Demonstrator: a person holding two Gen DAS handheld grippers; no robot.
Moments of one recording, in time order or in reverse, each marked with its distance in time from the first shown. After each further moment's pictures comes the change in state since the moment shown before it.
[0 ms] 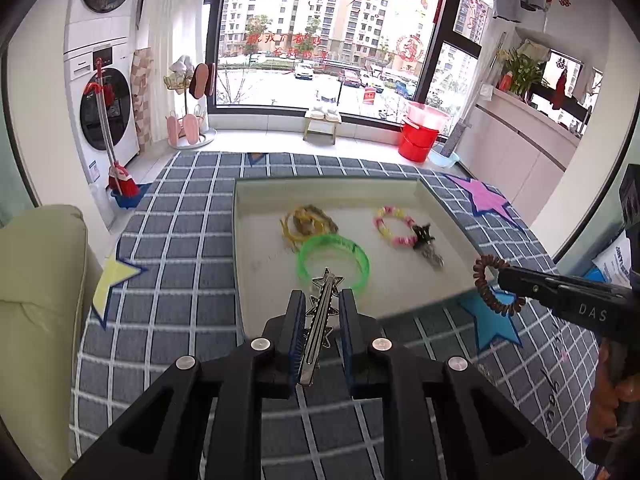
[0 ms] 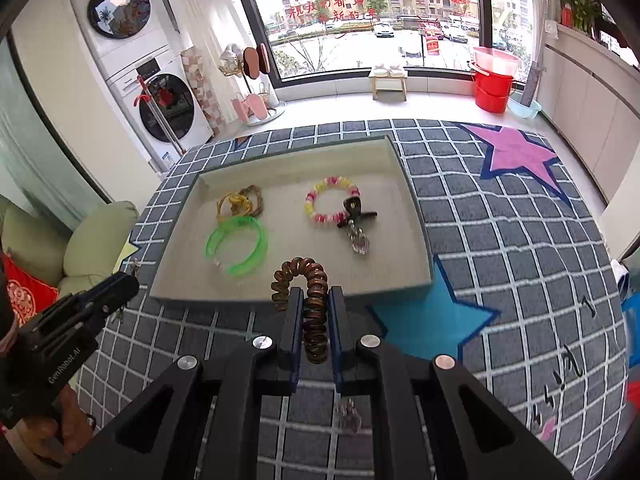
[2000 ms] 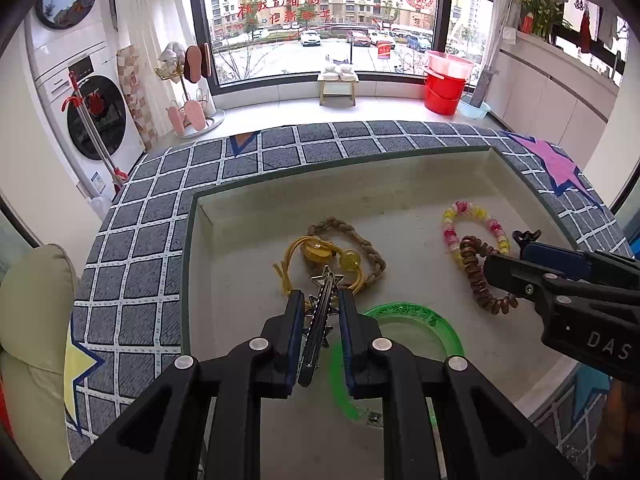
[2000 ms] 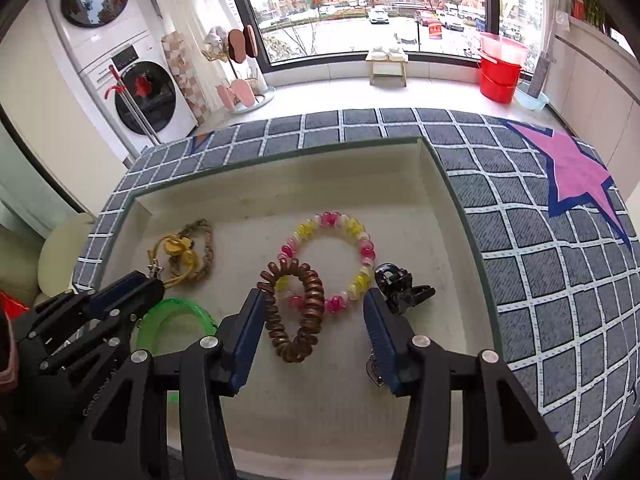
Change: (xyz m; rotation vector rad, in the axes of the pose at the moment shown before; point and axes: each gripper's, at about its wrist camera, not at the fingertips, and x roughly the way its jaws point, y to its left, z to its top) left arm 0.138 -0.010 0.050 0.114 0.146 0.139; right arm 0.117 -0.007 0.059 0.008 0.055 -0.026
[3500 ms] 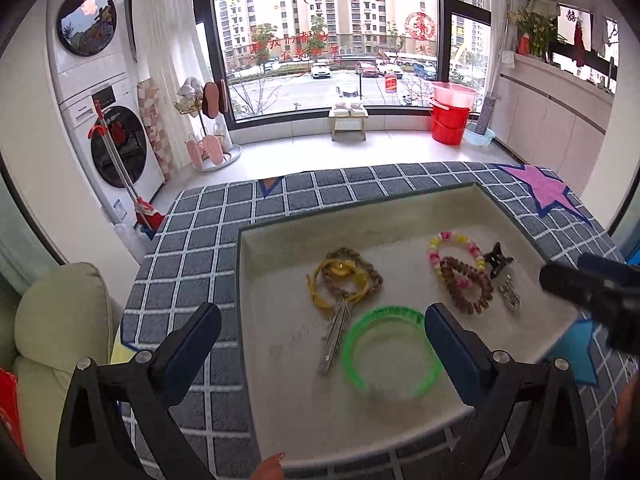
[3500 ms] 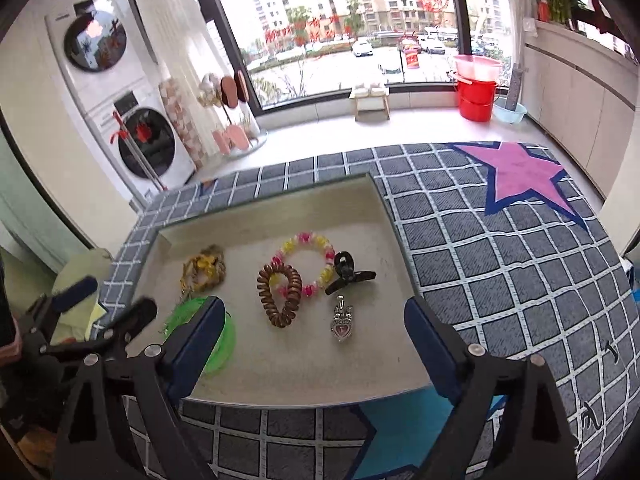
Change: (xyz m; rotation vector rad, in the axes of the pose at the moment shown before) left arm -0.061 0.005 -0.013 0.012 -0.131 0.053; right arm -0.071 -0.022 -0.025 0.075 -0.163 0.003
